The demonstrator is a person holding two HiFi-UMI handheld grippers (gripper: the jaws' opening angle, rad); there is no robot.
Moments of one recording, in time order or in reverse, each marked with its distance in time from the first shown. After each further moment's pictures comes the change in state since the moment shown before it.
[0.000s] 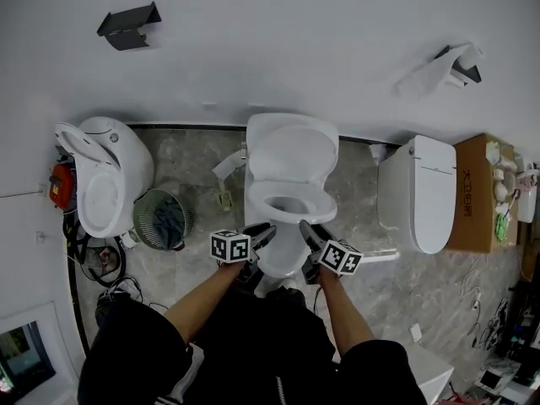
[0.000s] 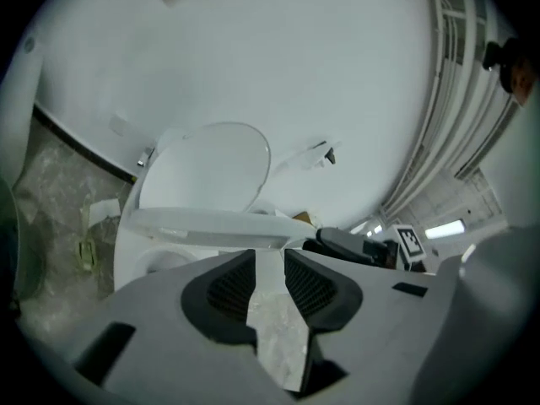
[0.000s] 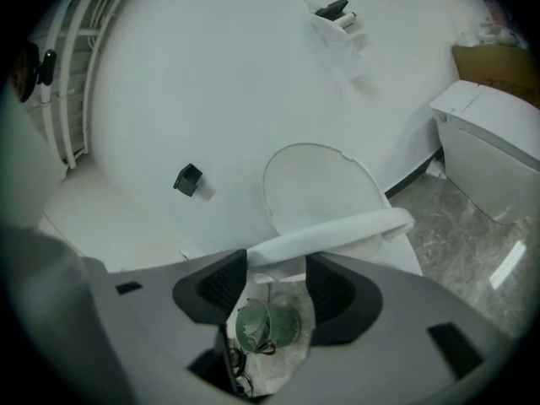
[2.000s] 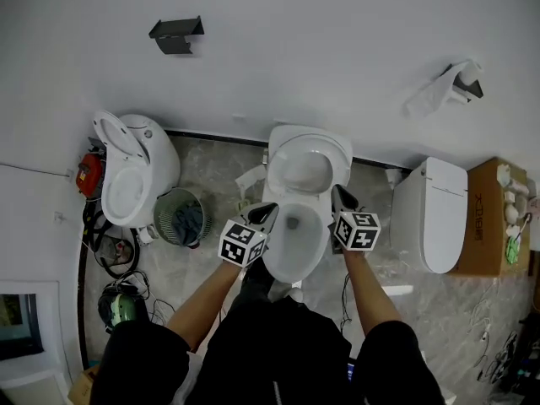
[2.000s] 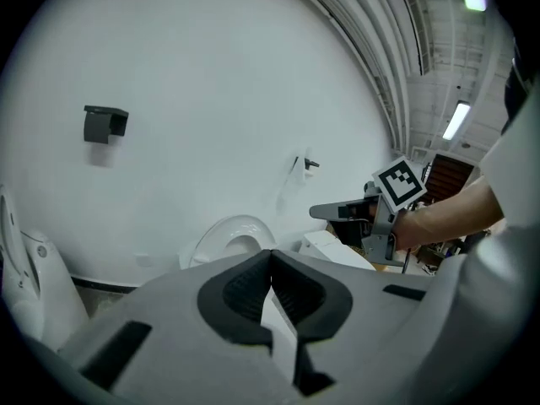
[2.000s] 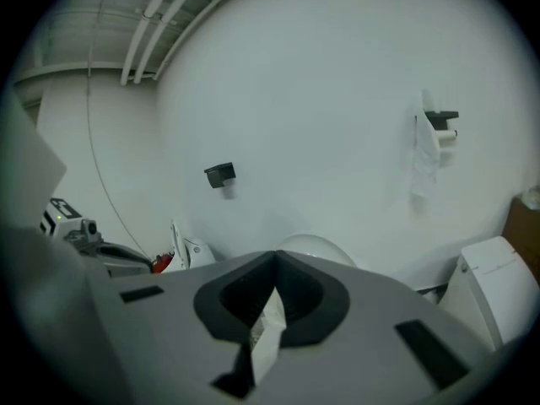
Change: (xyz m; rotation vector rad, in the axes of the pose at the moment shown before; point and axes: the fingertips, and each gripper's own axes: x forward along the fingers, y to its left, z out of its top) left arm -0.080 -0.103 0.079 0.628 -0.220 0.300; right arm -0.037 0.079 0.125 -0.615 -0.157 -0.026
